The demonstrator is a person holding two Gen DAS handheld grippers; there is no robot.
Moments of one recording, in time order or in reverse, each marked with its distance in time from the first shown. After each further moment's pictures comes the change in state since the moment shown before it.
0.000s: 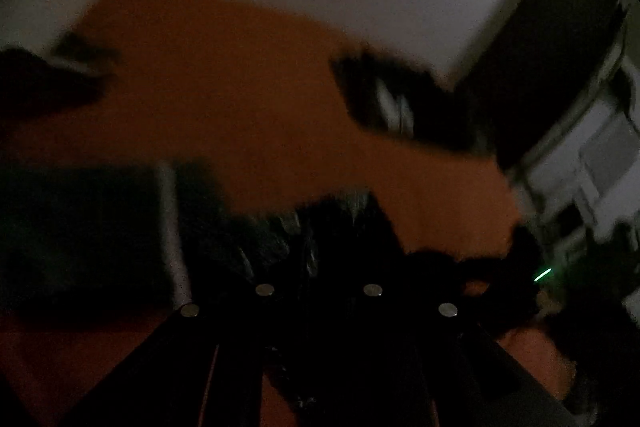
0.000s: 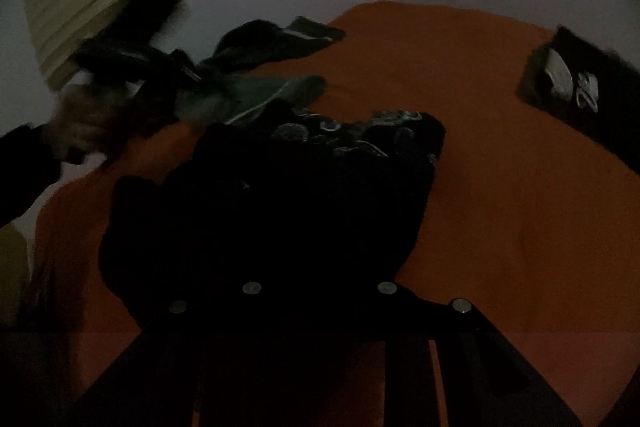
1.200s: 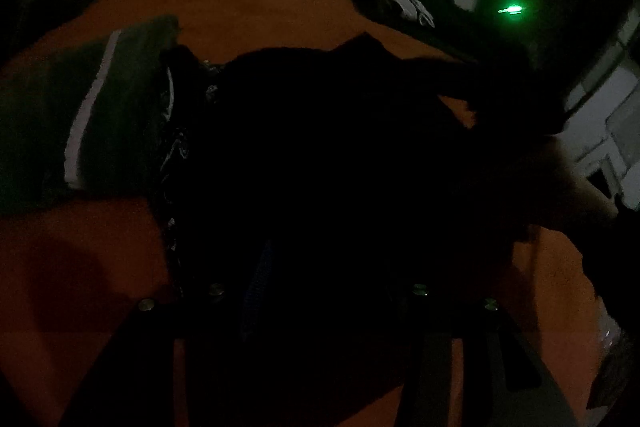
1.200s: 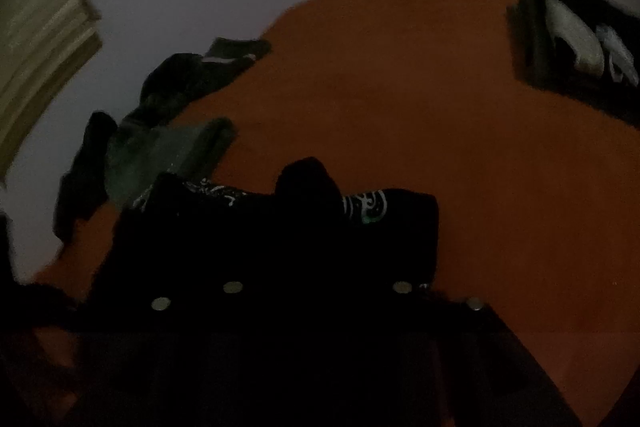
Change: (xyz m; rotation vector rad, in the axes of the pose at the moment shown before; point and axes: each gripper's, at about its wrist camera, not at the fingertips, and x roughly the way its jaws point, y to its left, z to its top) left arm 0.102 0.006 -0.103 0.032 0.188 0.076; right arm 0.105 -0.074 0.075 0.278 -0.005 -0.065
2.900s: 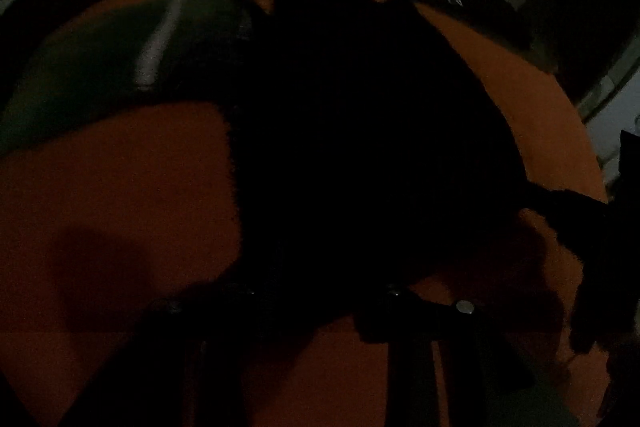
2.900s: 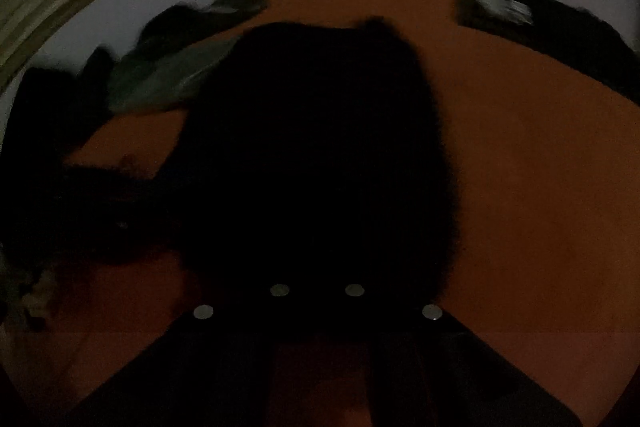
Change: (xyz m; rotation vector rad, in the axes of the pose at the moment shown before) left arm -0.019 0.016 -0.065 -0.022 0.047 0.189; right arm -0.112 0.080 -0.178 -0.003 0.020 -0.287
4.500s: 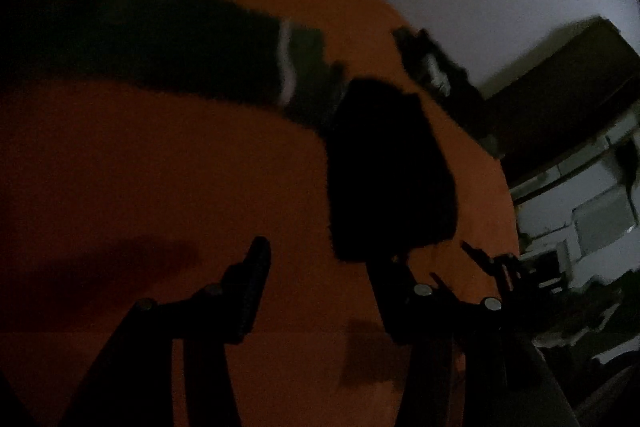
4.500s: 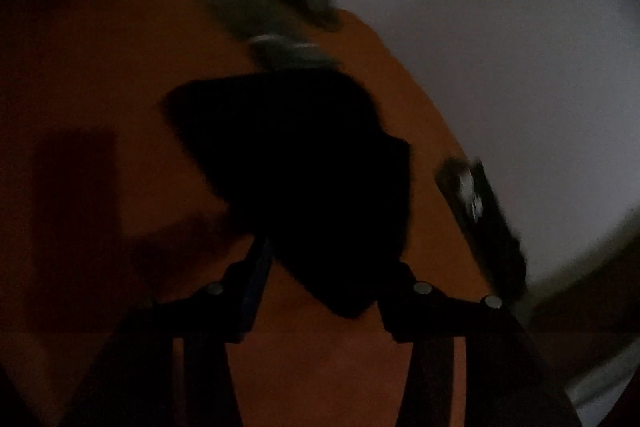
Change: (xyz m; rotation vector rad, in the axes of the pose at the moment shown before) left arm -0.074 0.137 -0.045 -0.300 -0.044 -0.339; right arm 0.010 0.160 -0.085 -0.953 -0.121 -0.454
